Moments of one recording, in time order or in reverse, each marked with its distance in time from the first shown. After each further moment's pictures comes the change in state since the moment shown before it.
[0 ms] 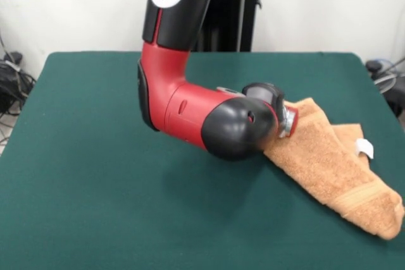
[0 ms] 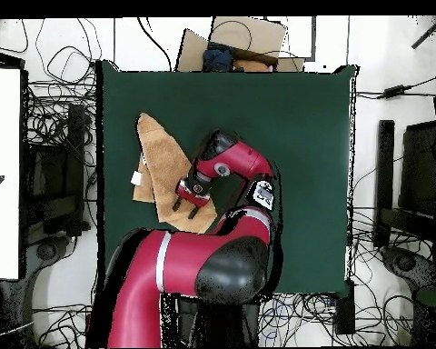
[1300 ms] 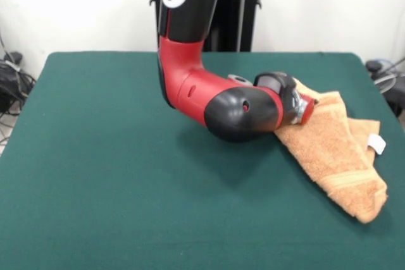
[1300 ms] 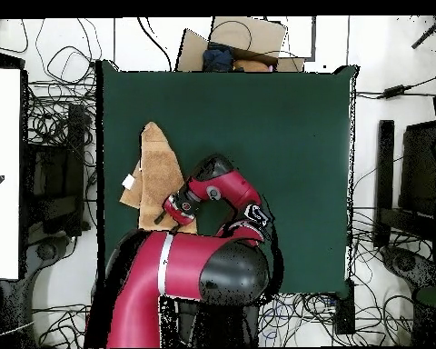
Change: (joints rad) arm -0.002 -0.045 0.085 0.282 0.166 -0.124 0.000
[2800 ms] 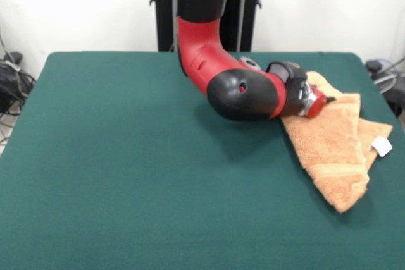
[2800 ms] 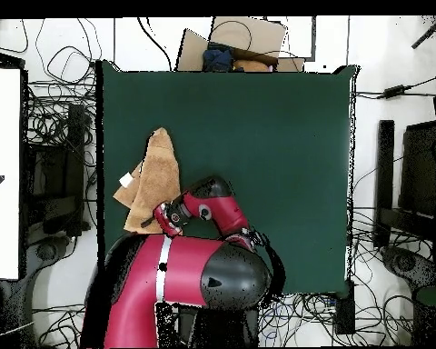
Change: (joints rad) arm 0.004 -0.066 0.073 0.279 0.260 -0.177 0.000
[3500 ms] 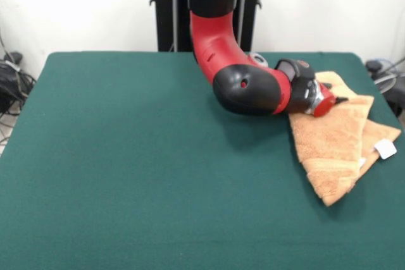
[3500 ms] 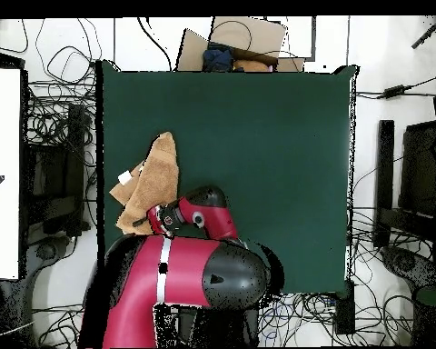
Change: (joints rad) arm 0.003 -0.016 0.059 0.106 0.151 -0.052 0.000
